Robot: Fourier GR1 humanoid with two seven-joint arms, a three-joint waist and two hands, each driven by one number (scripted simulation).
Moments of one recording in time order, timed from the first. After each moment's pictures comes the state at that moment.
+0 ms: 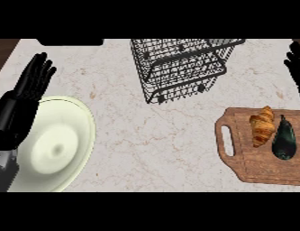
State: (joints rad) left arm -0.22 0.54 -0.21 -1.68 0.34 0.17 -0.09; right arm -0.37 -0.51 -0.03 -1.34 -0.15 -0.08 0.12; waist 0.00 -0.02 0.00
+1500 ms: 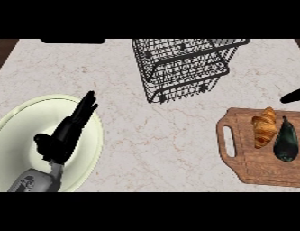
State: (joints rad) left arm -0.15 0.34 -0.35 -1.42 0.28 0.13 -0.09; right arm -0.69 -0.72 0.12 -0.76 0.15 0.04 0.85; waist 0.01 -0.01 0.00
